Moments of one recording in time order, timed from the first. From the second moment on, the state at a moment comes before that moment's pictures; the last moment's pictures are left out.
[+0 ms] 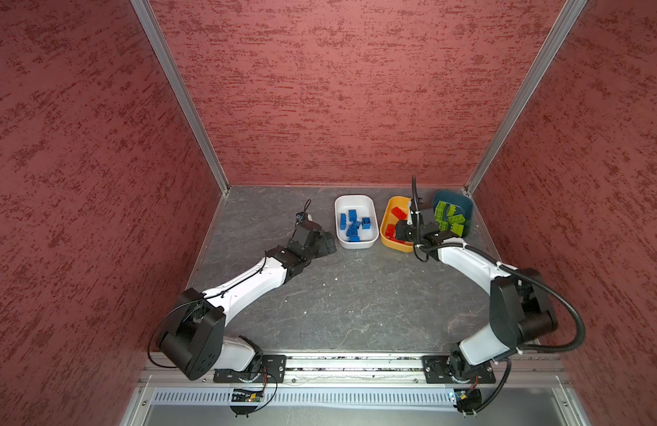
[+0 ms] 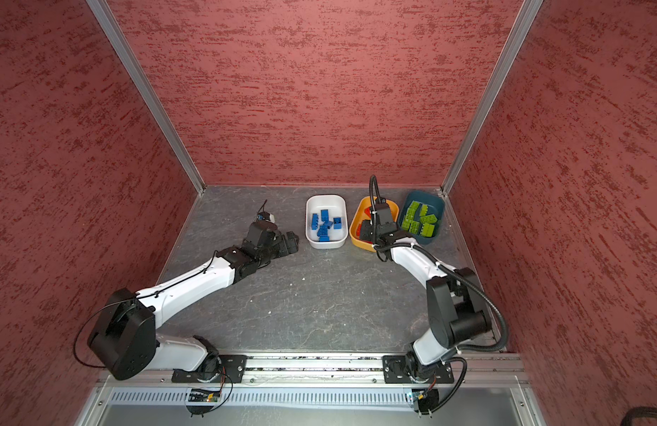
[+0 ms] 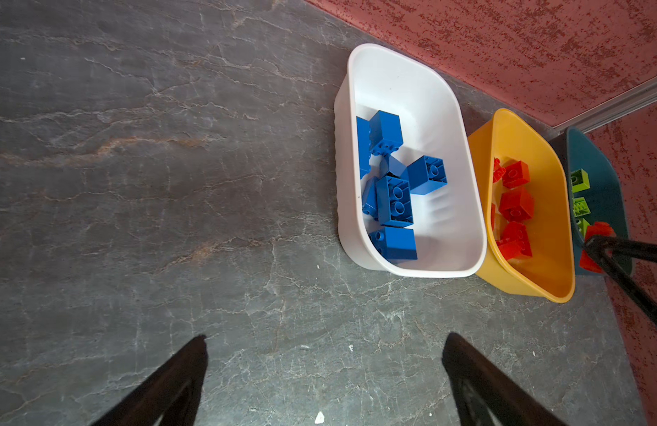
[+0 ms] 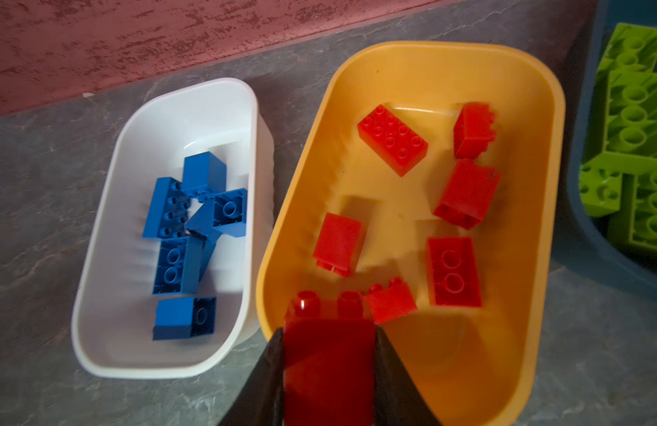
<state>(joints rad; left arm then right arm) -0.57 1.40 0.90 -0.21 -0.17 -0.70 0.27 1.63 1.08 -0.18 0.04 0.38</state>
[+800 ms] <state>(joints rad) -0.48 1.33 0.89 -0.26 -0.22 -0.71 0.20 1.87 1.37 -0.32 0.06 0.29</state>
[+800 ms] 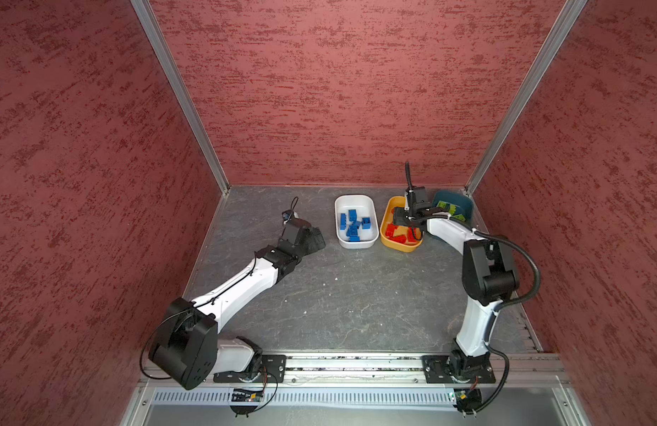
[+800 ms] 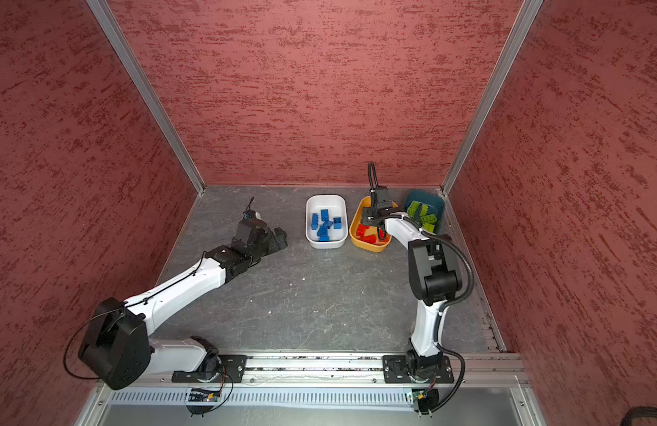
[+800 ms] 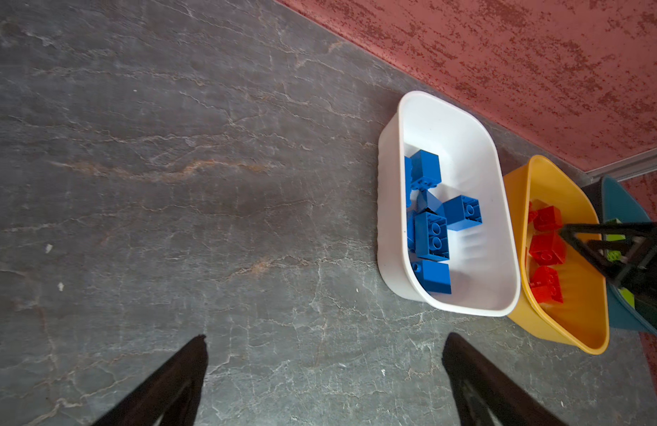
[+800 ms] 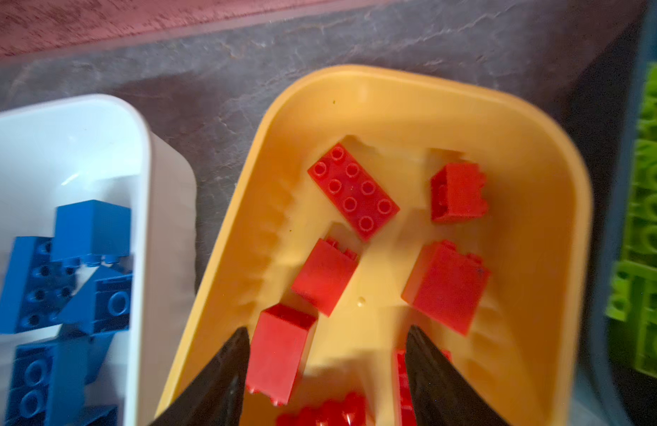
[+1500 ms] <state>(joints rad) -0.07 1.21 0.79 -0.26 -0.38 -0.50 0.09 0.99 0.50 0.12 0.49 0.34</state>
